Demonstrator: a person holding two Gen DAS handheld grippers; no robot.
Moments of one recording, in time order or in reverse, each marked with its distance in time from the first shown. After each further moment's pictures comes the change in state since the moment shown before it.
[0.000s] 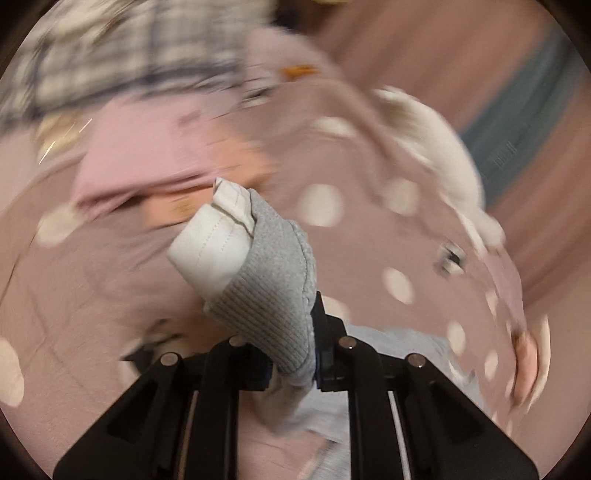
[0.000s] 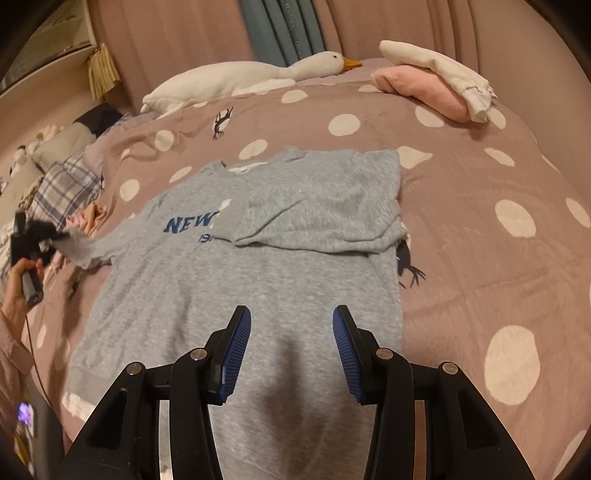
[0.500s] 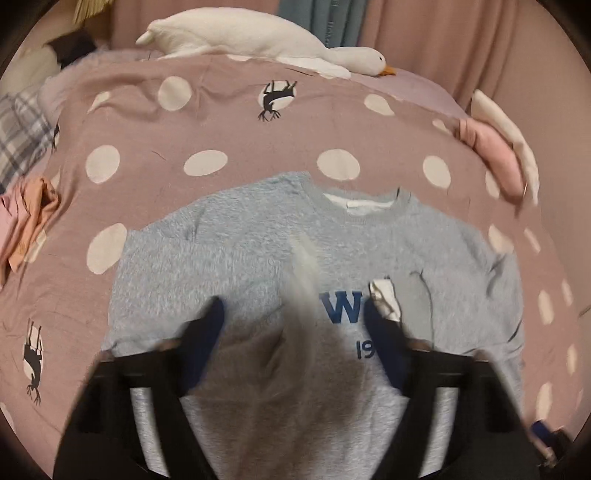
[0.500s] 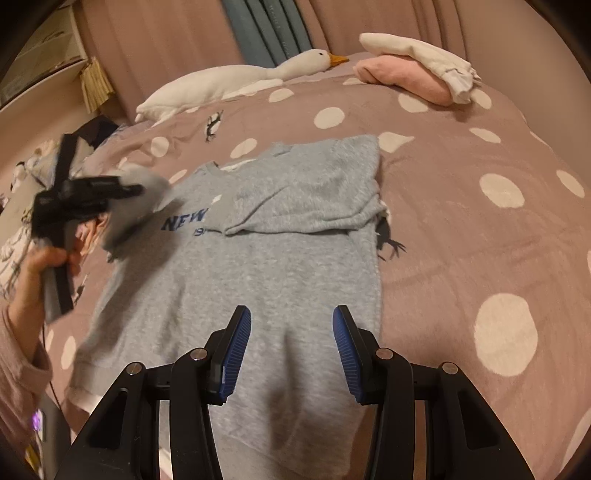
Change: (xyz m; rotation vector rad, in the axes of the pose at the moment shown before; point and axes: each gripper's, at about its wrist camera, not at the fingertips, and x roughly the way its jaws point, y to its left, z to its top) left arm 0.038 -0.181 -0.161 0.616 0.219 -0.104; right arm -0.009 -0.022 -0.016 0.055 0.008 0.012
